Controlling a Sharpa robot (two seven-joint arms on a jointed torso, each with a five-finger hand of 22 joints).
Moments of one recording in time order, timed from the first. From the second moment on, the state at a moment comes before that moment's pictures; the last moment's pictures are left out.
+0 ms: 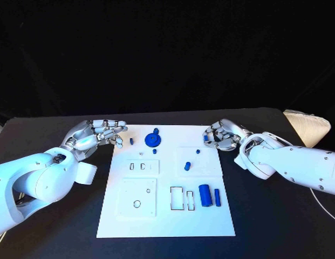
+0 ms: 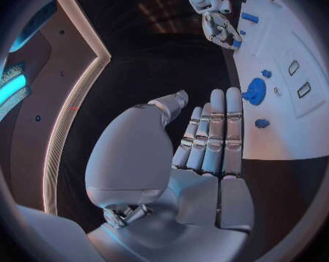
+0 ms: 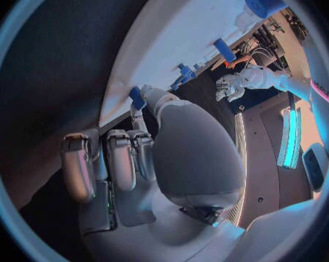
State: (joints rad) left arm 1.20 -0.94 -0.04 1.60 -0.10 -0.22 0.36; left_hand 1.38 -0.18 0.54 0.08 0.05 0.87 0.22 0.19 0.14 1.03 0.16 0.07 0.07 1.02 0.08 0.71 0.44 0.17 0.90 0.18 0.87 0.50; right arm 1.18 -0.91 -0.14 1.34 -1.05 -0.54 0.14; right_hand 1.43 -0.18 0.41 0.14 0.16 1.03 0.14 0.17 0.32 1.47 0.07 1.57 1.31 1.46 -0.01 1.56 1.31 0.01 1.47 0.10 1.57 1.31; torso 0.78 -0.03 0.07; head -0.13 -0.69
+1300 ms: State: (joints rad) left arm 1.19 -0.91 -0.04 1.58 -0.09 -0.22 0.35; left_hand 1.38 -0.18 0.54 0.08 0.05 0.87 0.22 0.19 0.14 1.02 0.16 0.07 0.07 1.02 0.08 0.72 0.44 0.17 0.90 0.18 0.88 0.50; right arm 1.26 -0.80 -0.14 1.62 -1.03 -0.66 -0.06; right_hand 1.38 -0.17 0.42 0.14 0.08 1.06 0.12 0.21 0.34 1.46 0.04 1.57 1.31 1.47 -0.03 1.56 1.31 0.01 1.47 0.08 1.57 1.31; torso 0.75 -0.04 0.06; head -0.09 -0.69
